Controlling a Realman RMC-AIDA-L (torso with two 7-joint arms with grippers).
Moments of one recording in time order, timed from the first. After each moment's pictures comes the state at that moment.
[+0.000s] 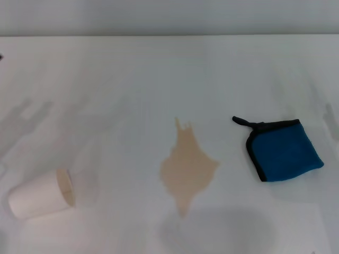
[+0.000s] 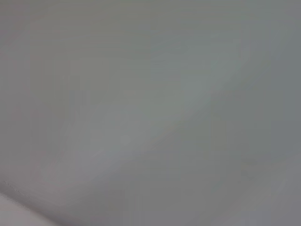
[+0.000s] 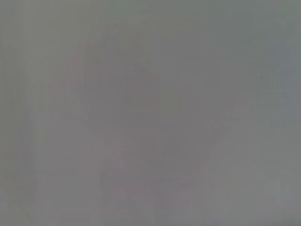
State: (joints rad) left arm -0.43 -2.00 2.84 -0.34 -0.97 1.59 -1.57; right arm 0.33 2.02 -0.19 0.26 -1.16 -1.35 0.16
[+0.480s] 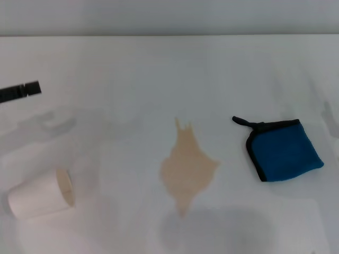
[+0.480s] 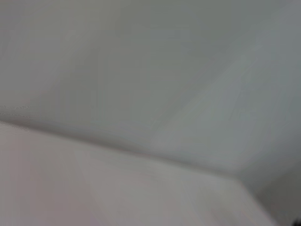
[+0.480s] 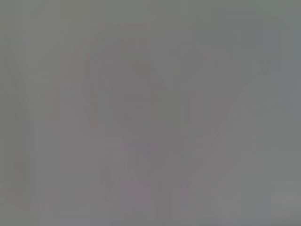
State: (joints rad) left arm -0.65 -1.89 2.84 -0.59 -0.41 1.77 -1.75; right arm 0.35 2.02 -0.18 0.25 -1.16 -1.32 0.16
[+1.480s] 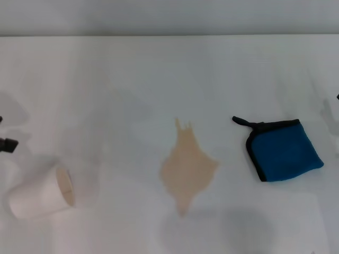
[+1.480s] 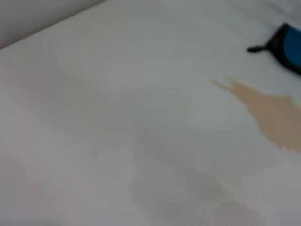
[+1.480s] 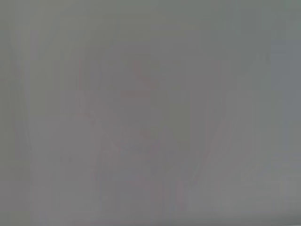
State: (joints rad) left arm -1.00 -1.94 2.85 -1.08 0.30 1.94 -1.33; right arm 0.37 2.02 -0.18 0.23 -1.15 -1.26 0.16
